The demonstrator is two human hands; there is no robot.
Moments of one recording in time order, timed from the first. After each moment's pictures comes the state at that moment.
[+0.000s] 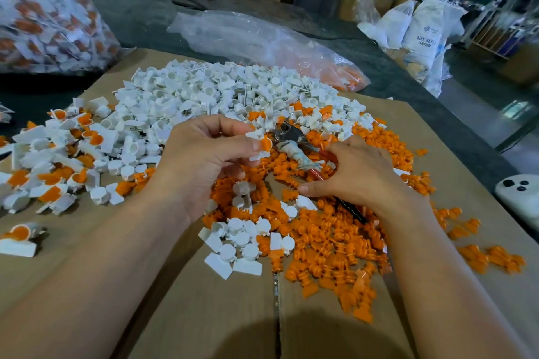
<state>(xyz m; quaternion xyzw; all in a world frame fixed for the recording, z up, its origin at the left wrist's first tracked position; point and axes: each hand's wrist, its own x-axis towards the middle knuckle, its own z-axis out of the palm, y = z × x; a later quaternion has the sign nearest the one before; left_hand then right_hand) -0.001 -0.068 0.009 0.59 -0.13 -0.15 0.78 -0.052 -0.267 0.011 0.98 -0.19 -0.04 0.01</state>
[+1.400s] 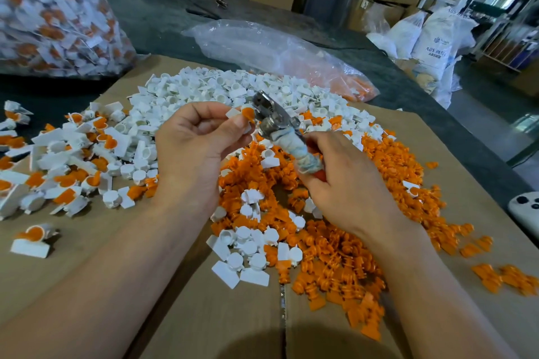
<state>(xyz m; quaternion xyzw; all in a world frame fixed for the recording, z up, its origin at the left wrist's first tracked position) 0.005 -0.072 0.010 0.47 -0.10 0.01 0.88 -0.062 -0.223 0.022 0.98 -0.02 0.16 -0.11</state>
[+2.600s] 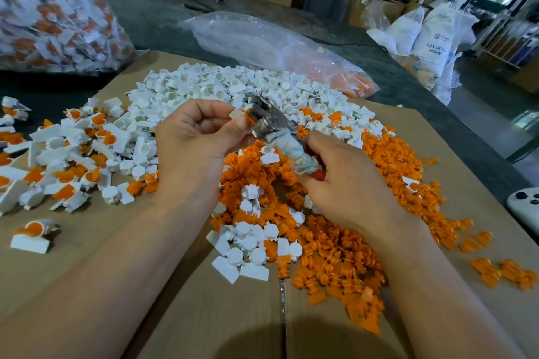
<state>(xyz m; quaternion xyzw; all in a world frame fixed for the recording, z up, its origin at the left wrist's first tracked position) 0.001 -0.073 0.009 0.51 -0.13 0.03 0.85 -0.064 -0.223 0.024 0.98 0.02 0.14 -0.15</state>
